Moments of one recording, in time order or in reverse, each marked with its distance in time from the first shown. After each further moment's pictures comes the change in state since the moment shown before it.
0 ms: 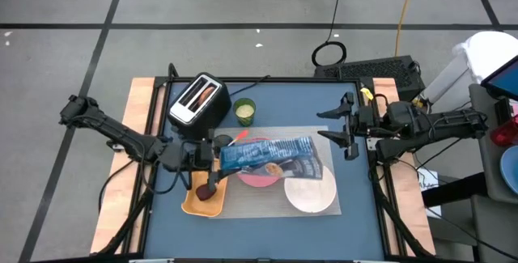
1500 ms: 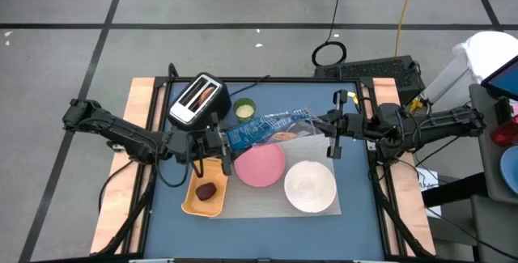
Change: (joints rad) left arm 0.147 0.087 0.001 0.263 -0.051 0.261; right arm -0.001 0.143 0.000 0.276 0.031 -0.344
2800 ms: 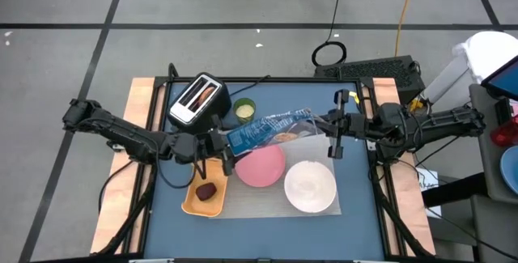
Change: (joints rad) left arm 0.000 0.000 0.000 -0.144 -0.030 -0.012; right arm 0.000 -0.006 0.000 0.016 0.000 -0.003
